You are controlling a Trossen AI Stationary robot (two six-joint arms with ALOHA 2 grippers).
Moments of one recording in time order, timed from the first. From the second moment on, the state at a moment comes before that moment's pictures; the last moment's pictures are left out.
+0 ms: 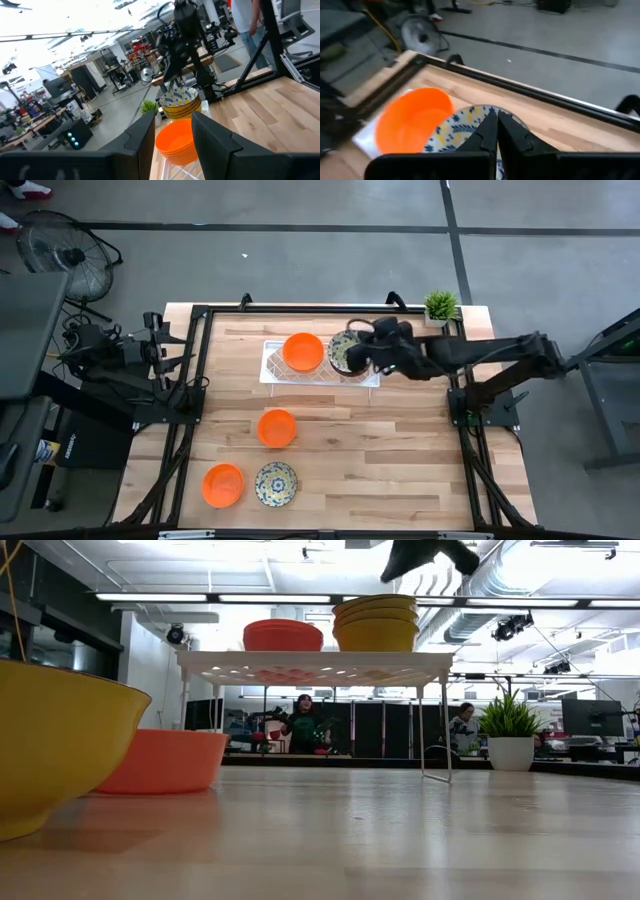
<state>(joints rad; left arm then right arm) -0.29 0.08 0.84 -0.66 -0.42 0.46 0.05 1.39 1.34 -0.64 0.79 0.81</state>
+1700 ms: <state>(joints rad) -0.49 0.75 0.84 -1.05 0.18 -0.40 0.26 1.12 1.34 -1.19 0.55 0.99</state>
